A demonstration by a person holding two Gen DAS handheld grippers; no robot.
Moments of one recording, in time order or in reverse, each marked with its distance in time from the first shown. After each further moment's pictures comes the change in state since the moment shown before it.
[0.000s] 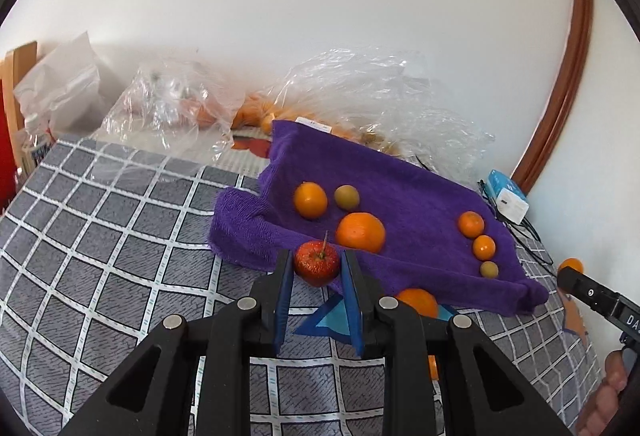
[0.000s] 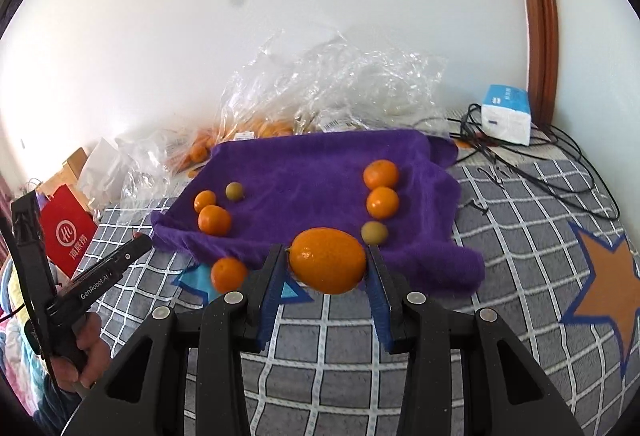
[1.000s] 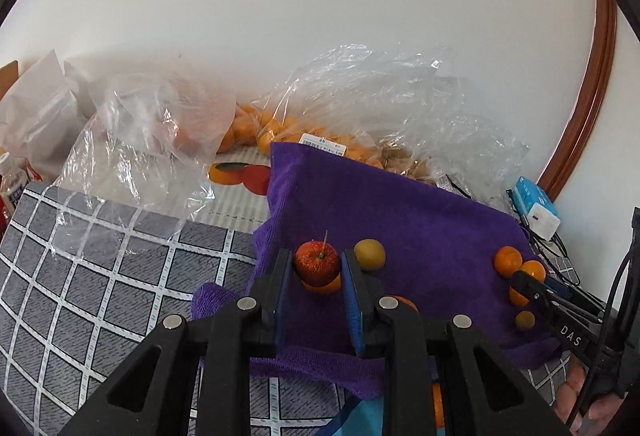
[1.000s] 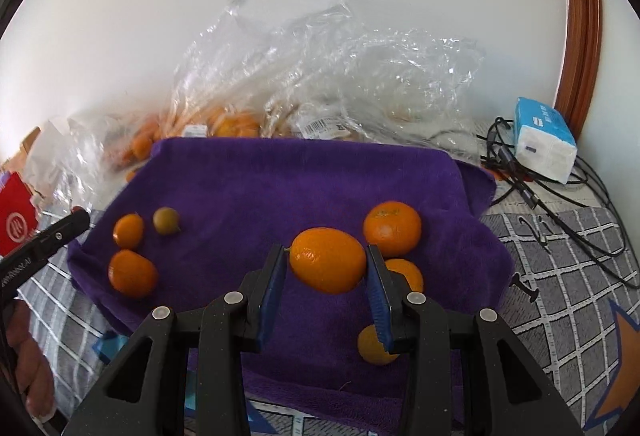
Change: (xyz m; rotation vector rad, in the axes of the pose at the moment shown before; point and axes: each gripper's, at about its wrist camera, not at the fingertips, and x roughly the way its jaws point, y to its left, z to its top) left arm 0.068 -0.004 0.050 0.038 0.033 0.045; right arm 0.122 0.003 0.044 -0.080 0.040 -0.132
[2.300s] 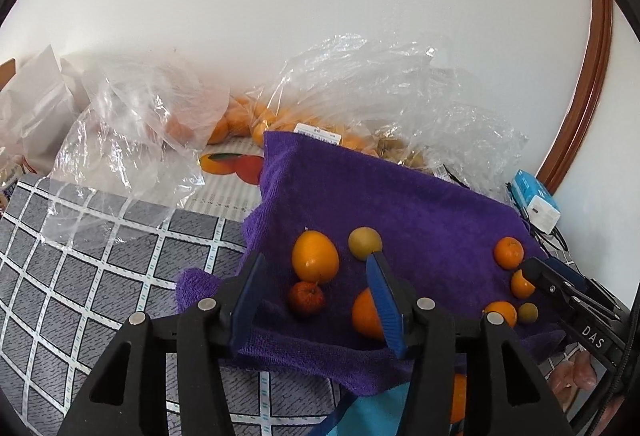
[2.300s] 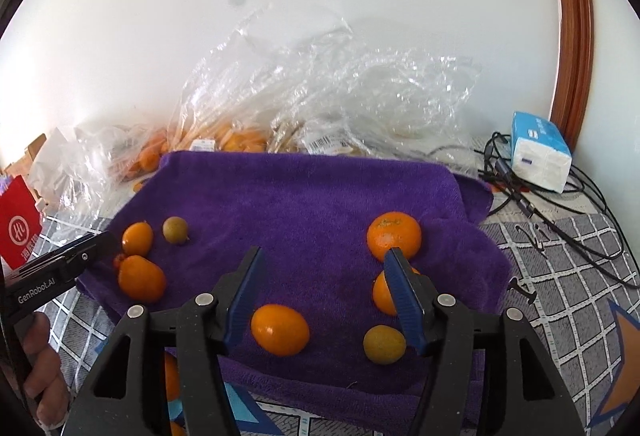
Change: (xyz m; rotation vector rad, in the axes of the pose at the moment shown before) left arm 0.003 -0.005 -0.009 0.018 -0.020 0.004; right arm -0.015 0.002 -0.007 0.003 -0.092 0.026
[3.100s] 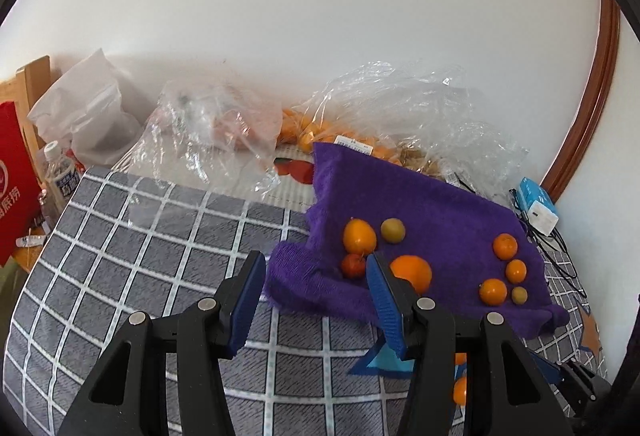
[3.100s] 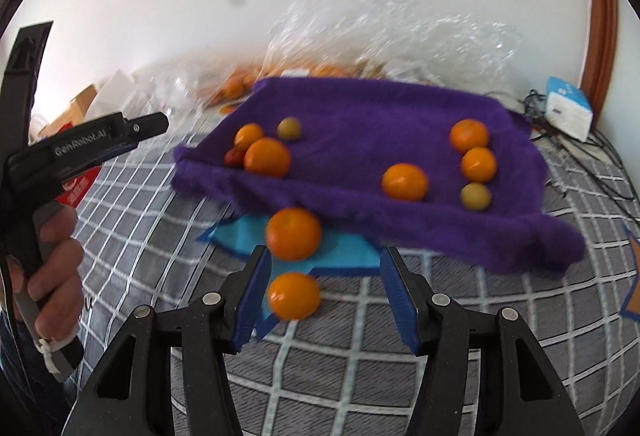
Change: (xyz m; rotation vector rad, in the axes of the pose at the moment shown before) left arm -0.070 0.034 -0.003 -0.044 0.022 0.059; right arm -0.066 0.071 -0.065 -0.060 0.185 0.138
